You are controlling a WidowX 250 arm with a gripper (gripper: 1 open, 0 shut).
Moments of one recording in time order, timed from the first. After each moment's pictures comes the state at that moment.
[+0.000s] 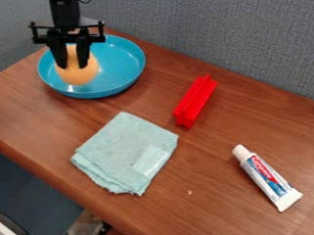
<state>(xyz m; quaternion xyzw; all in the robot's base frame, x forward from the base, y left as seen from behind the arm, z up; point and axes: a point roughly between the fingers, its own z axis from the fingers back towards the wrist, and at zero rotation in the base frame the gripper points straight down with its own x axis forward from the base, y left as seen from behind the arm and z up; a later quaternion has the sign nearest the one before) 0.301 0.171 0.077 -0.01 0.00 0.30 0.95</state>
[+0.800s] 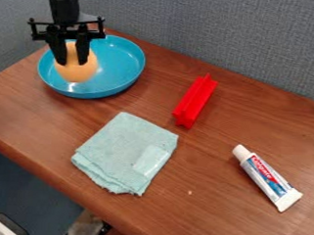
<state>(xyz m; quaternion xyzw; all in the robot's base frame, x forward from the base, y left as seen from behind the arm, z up) 0.301 0.172 0.083 -0.01 0.00 0.31 0.95</state>
